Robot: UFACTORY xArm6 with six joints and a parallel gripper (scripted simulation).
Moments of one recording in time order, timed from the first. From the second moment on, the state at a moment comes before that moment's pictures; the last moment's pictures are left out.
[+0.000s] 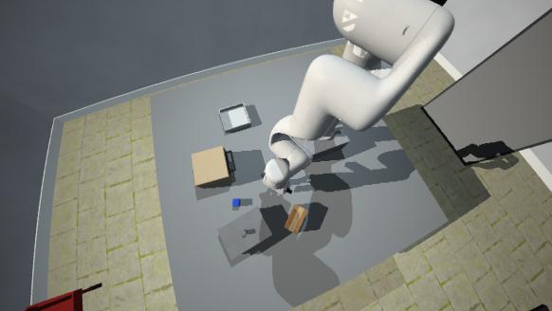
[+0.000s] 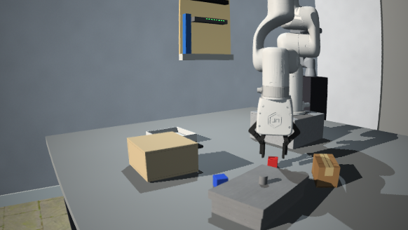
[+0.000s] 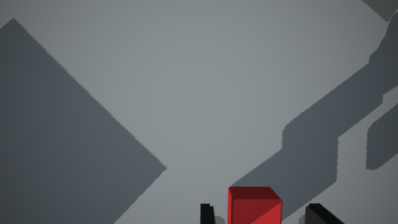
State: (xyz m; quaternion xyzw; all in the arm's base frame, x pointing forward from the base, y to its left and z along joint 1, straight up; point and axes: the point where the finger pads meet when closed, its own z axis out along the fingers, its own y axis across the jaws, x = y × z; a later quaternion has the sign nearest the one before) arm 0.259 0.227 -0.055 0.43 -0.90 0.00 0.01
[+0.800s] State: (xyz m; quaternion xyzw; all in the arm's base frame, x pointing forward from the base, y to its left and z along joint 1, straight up) arm 0.259 0.227 -0.076 0.43 -0.90 0.00 0.00
